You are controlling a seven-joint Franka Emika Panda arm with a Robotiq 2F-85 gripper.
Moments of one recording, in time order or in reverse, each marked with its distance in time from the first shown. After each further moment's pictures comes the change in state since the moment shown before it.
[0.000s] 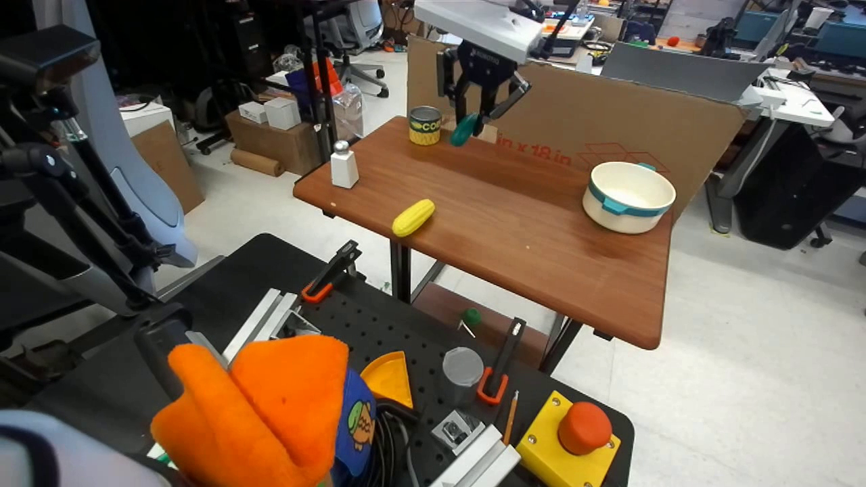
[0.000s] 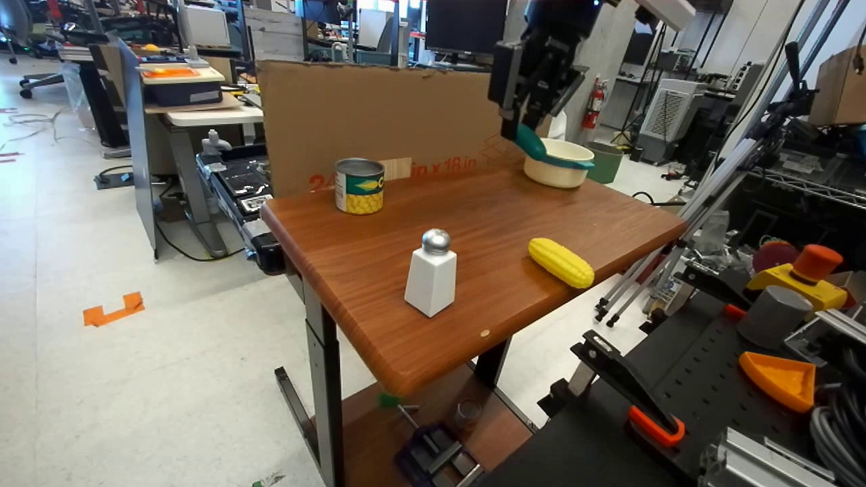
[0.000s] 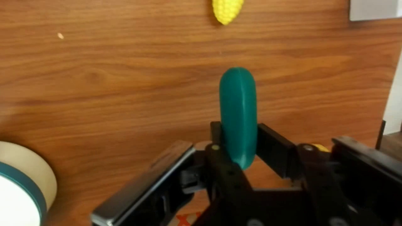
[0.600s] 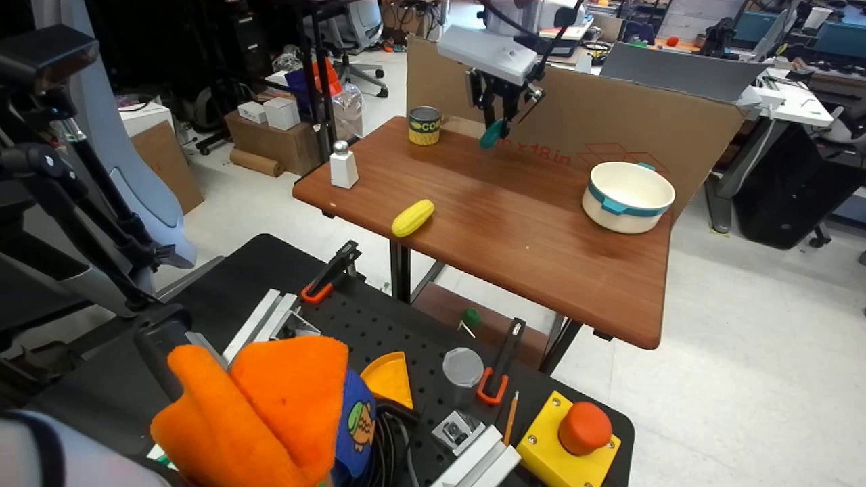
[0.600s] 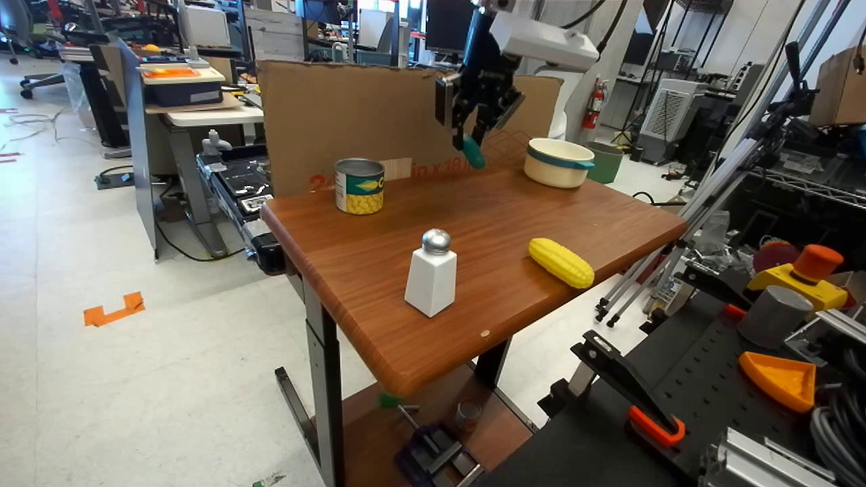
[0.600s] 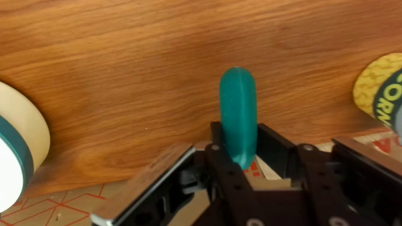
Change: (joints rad) arm 0.107 0.288 -0.110 0.274 -0.184 0.133 0.271
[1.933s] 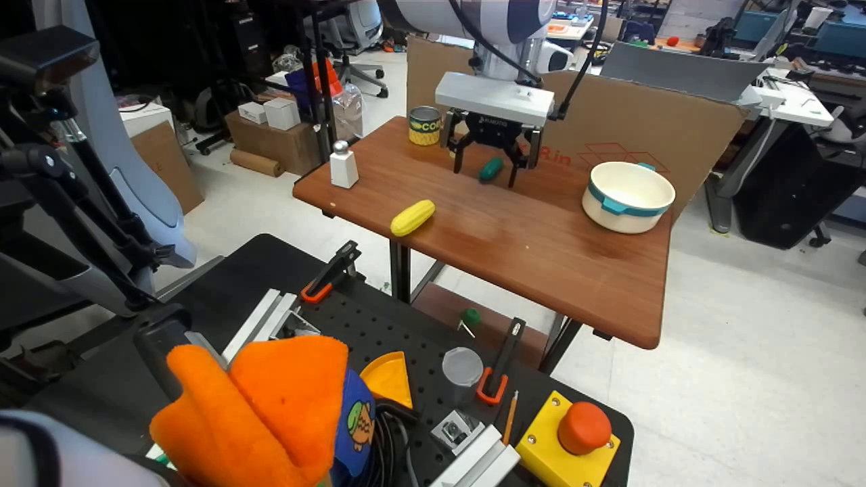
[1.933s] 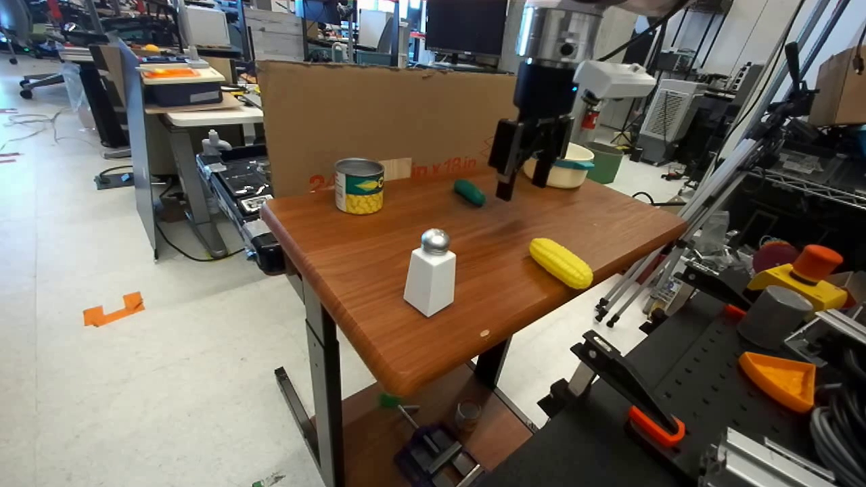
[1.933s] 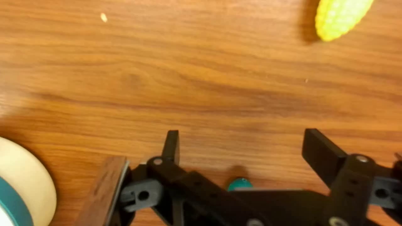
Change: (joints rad) arm -0.040 -0.105 0.010 -0.234 -0.030 -0.063 -0.313
